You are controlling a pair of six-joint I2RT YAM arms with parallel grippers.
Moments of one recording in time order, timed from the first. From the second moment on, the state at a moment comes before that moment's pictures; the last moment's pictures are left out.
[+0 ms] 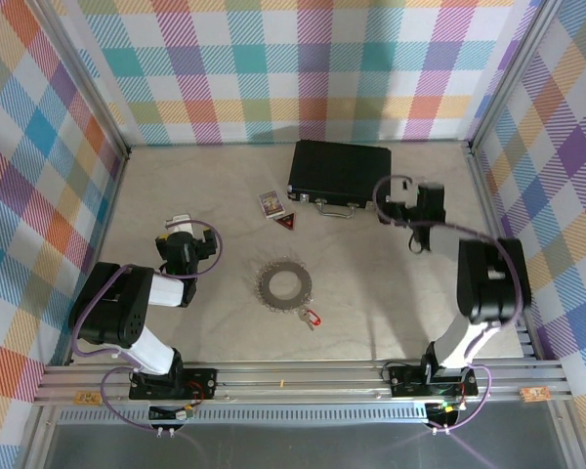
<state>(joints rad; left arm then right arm) -0.12 1.58 0.37 0.81 -0.33 -0.12 0.03 1.79 1.00 0.06 -0.21 -0.03</state>
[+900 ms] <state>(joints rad) -0.12 1.58 0.37 0.81 -0.32 -0.12 0.03 2.36 1.82 -1.44 -1.40 -1.19</state>
